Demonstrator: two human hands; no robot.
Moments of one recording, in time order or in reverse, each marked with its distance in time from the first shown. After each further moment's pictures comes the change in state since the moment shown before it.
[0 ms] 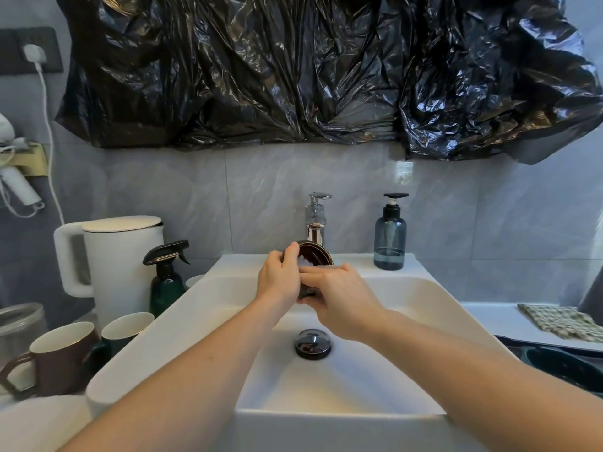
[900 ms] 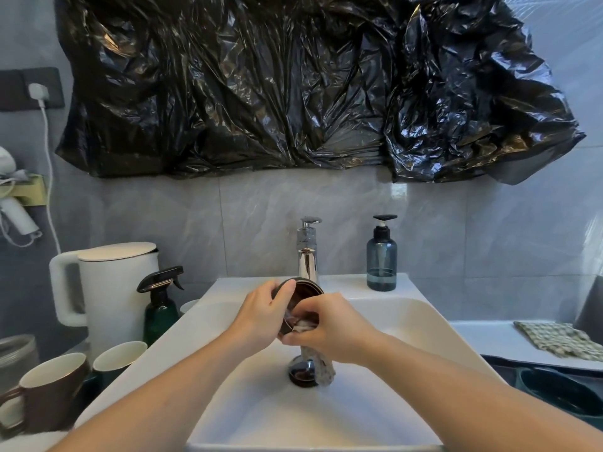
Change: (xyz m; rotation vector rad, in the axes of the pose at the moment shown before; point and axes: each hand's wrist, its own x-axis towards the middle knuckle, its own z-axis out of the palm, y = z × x) left_hand -0.007 -0.006 -0.030 0.232 -0.202 0.273; right_hand -0.005 -0.005 -0.012 0.393 -0.159 0.299
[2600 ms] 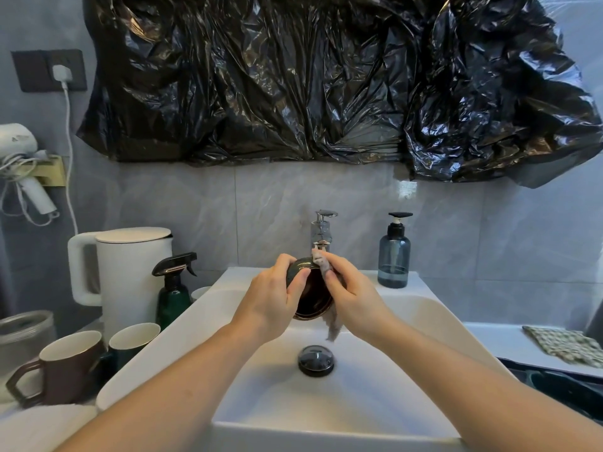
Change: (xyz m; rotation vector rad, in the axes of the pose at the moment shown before) left_hand -0.007 -0.008 -0.014 0.206 0.116 0.371; right_hand 0.009 0.003 -0.006 0.435 0.280 -0.030
